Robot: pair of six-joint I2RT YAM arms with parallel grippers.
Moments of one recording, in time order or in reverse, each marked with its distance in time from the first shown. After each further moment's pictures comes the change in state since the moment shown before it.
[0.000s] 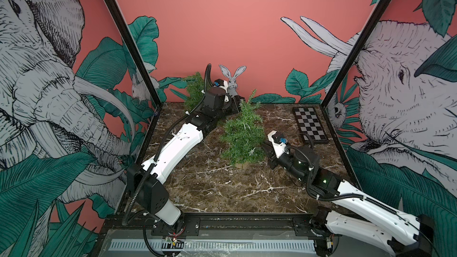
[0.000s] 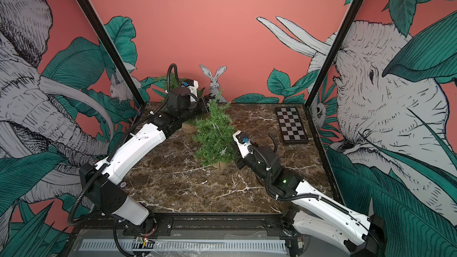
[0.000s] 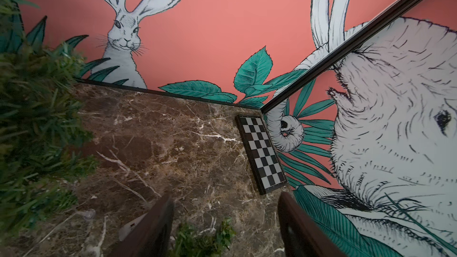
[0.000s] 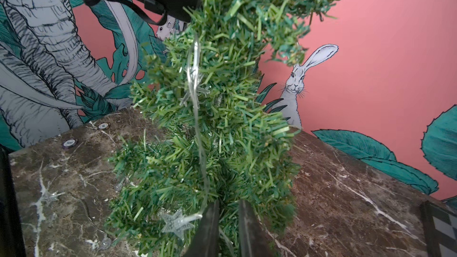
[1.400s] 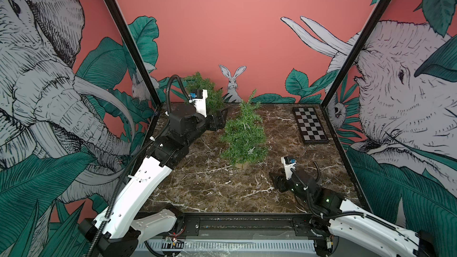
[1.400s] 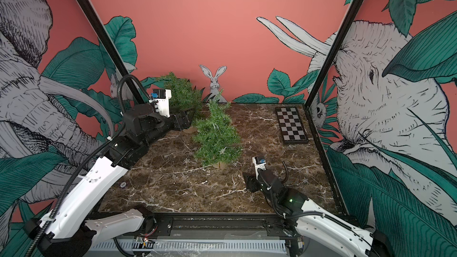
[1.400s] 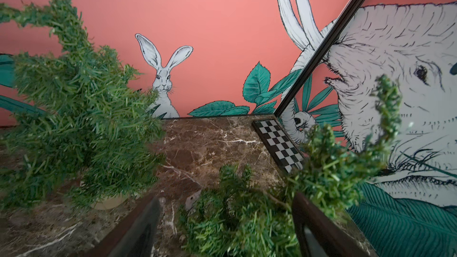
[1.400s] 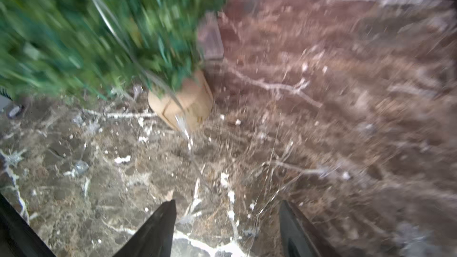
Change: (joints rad) left arm 0.005 -0.489 -0.285 -0.103 -0.074 0.280; right arm 0.000 -0.257 -0.458 -0.211 0.075 0.533
